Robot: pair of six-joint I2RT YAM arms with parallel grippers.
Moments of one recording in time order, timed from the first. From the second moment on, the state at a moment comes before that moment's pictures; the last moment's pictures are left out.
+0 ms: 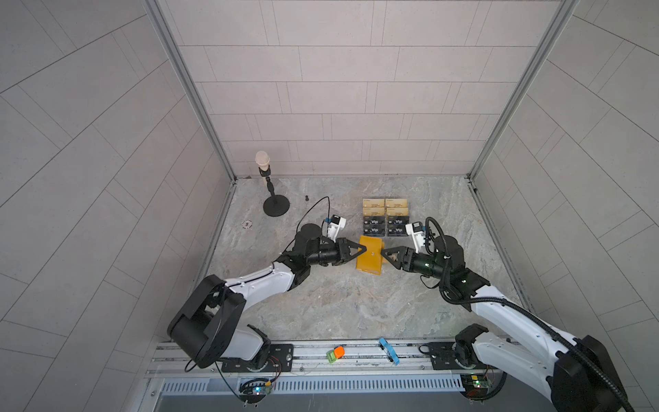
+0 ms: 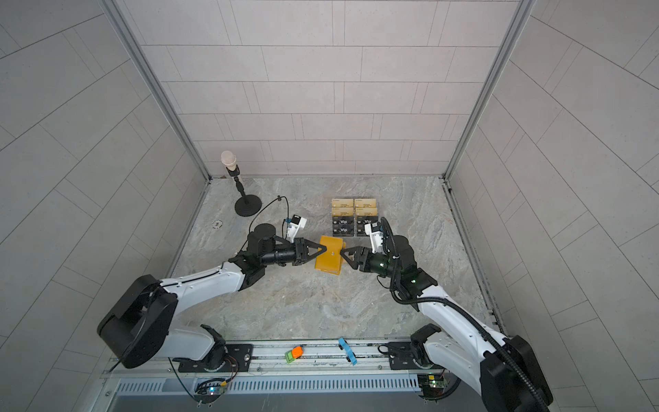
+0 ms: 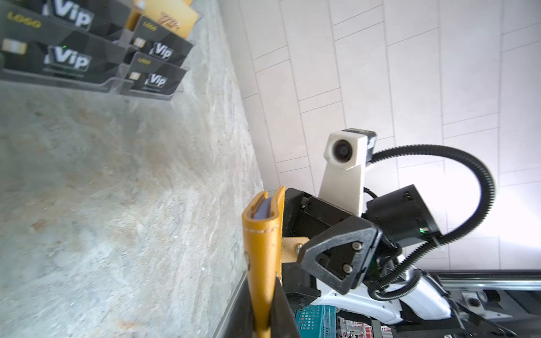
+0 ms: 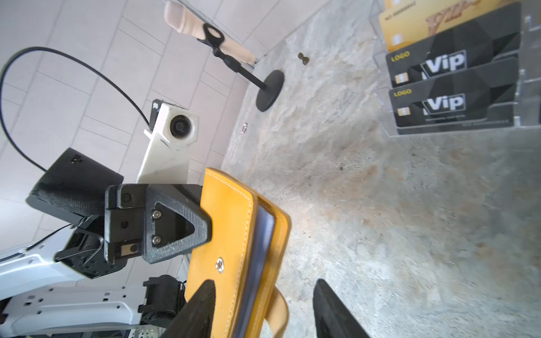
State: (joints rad) left arm -0.60 1.39 0.64 0.50 0.73 -1.05; right arm 0.41 0.94 0.47 0.15 -0.56 0.81
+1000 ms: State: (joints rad) left arm -0.62 1.26 0.69 0.50 0.77 -1.15; right arm 0.38 0.86 0.43 0.38 -0.74 0.94
